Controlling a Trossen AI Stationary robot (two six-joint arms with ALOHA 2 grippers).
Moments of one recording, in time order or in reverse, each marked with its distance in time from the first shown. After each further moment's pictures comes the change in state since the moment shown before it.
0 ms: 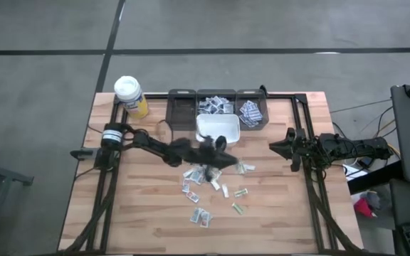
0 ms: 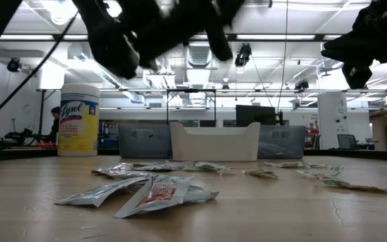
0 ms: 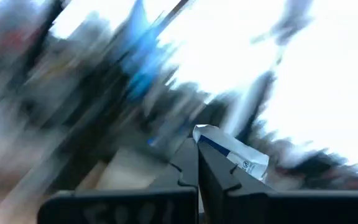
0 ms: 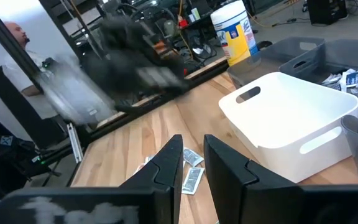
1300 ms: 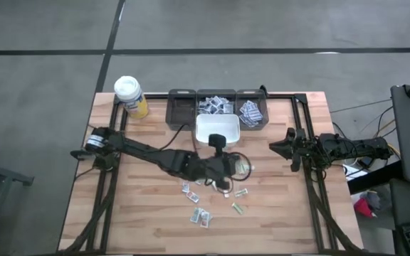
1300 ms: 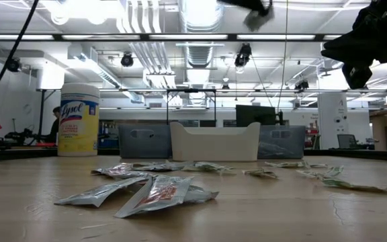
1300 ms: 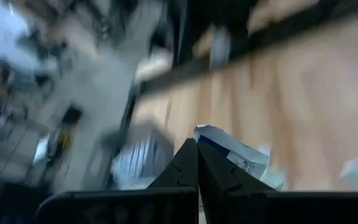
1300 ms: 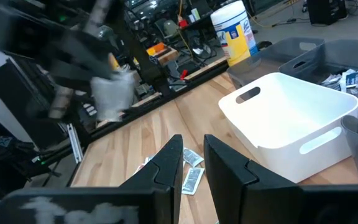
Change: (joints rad) left arm -0.206 -0.132 0.606 -1.635 -0.837 0.784; right arm 0.000 0.000 0.000 0.000 0.001 0.000
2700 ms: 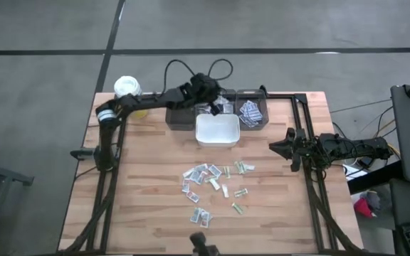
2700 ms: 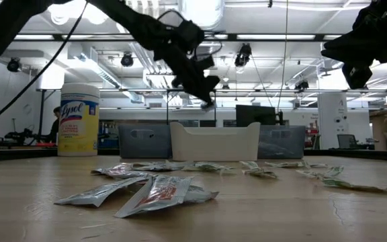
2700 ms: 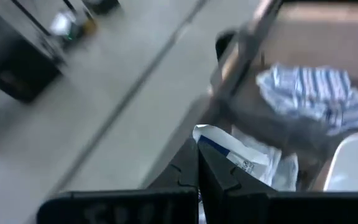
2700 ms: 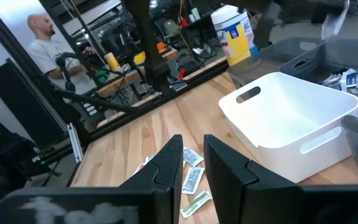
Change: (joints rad) left arm 0.687 0.061 -0.089 0.104 0.352 -0.118; right arm 0.000 0.000 0.000 -0.001 -0.002 0.000
